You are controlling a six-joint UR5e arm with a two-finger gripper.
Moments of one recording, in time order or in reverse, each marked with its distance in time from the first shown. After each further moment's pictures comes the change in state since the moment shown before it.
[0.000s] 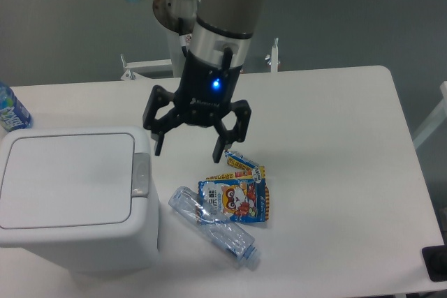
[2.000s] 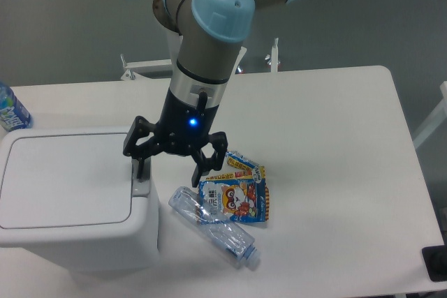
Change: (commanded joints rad) arm -0.031 -0.046 -0.026 0.017 0.003 0.002
